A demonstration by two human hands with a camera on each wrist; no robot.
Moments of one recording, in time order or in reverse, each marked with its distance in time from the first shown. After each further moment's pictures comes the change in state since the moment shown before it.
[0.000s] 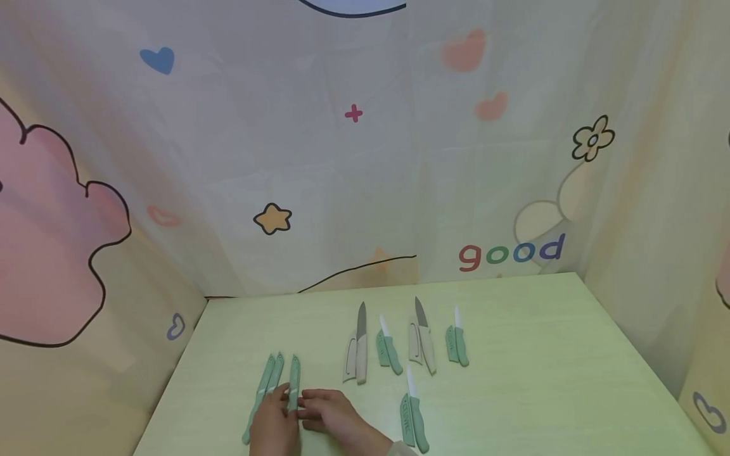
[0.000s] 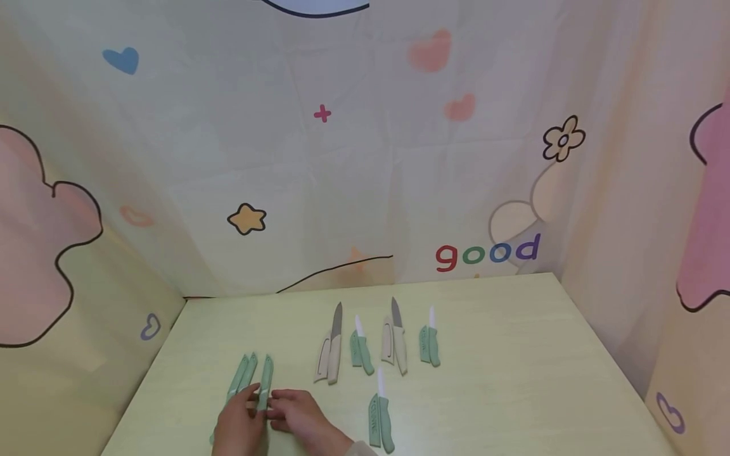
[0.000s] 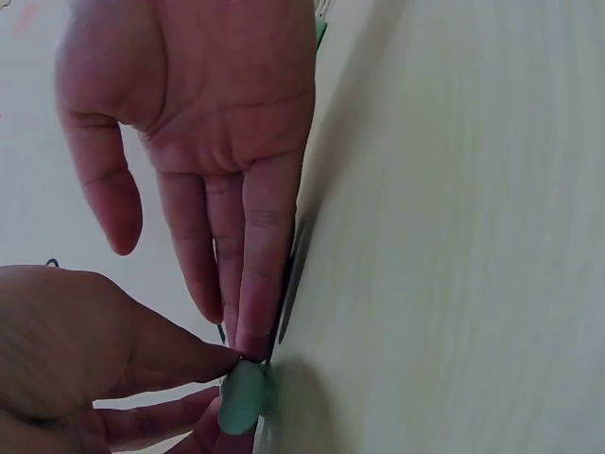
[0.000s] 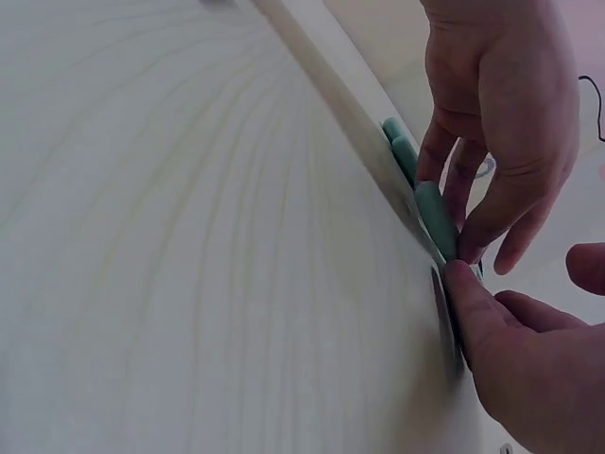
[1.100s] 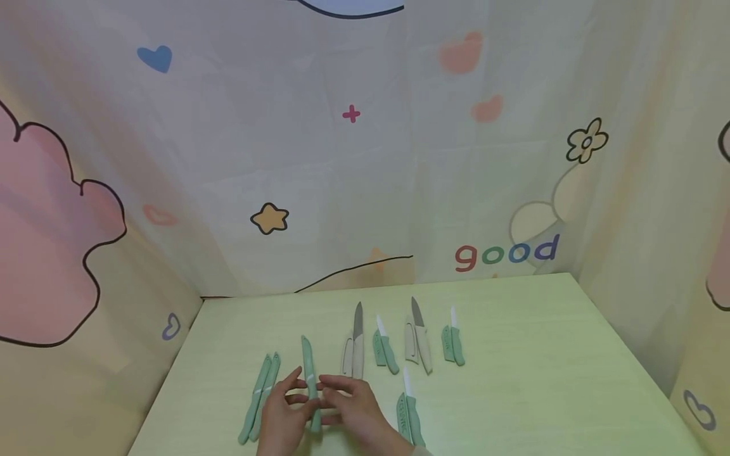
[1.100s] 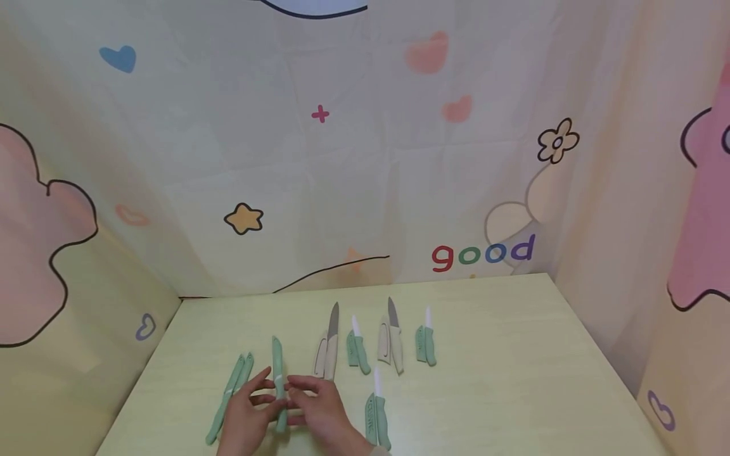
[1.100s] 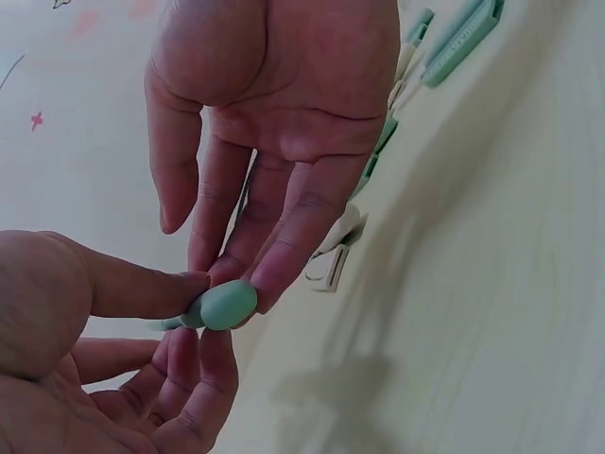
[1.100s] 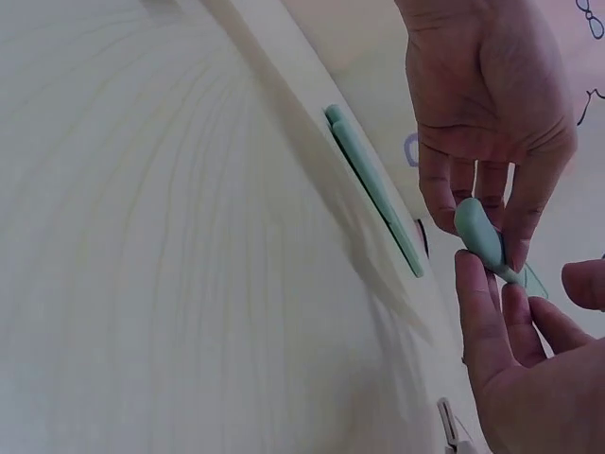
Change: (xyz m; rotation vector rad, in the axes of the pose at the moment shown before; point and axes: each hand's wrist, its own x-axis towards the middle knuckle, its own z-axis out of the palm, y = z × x) left_hand -0.015 0.030 0.001 -0.487 -0.030 0.062; right_hand -0.028 -0.018 -0.030 0.038 0.057 -0.202
